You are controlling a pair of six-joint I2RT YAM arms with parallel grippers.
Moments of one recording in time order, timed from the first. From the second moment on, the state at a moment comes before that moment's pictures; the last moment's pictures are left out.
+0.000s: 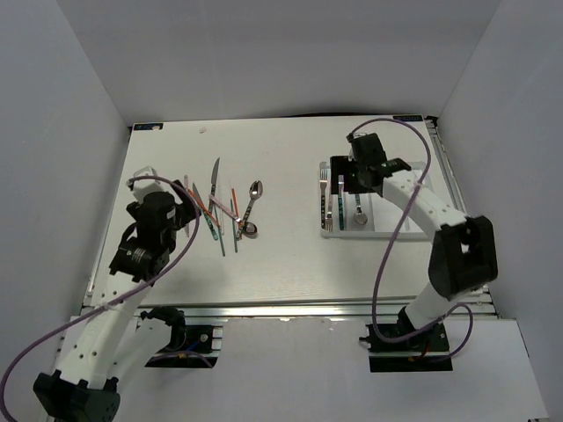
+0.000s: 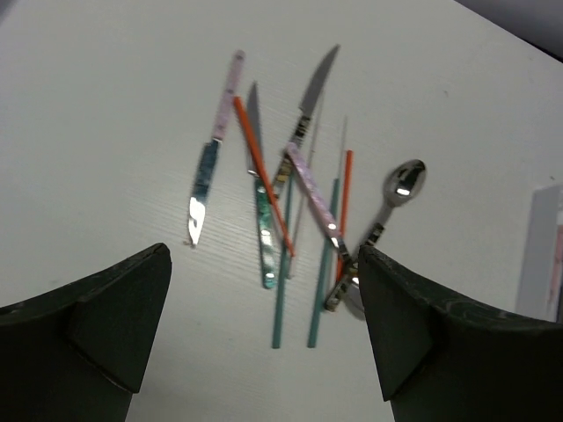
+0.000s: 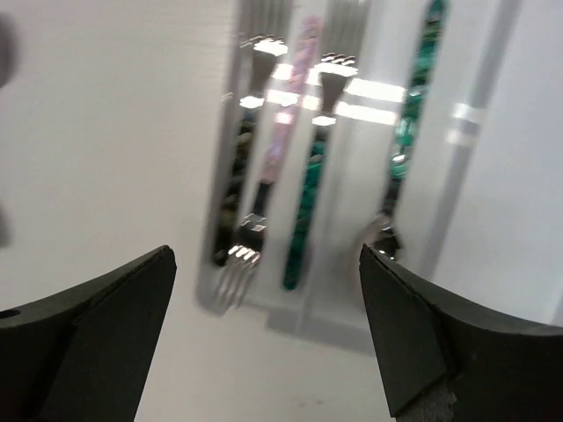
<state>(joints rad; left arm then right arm) -0.31 0.75 0.81 -0.54 -0.53 -0.52 0.38 1.66 1.31 -0.55 0.08 0.22</state>
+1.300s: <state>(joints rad) -0.50 1.91 1.21 -0.36 -0.22 -0.39 0.40 1.37 0.91 -0.34 -0.28 0.31</state>
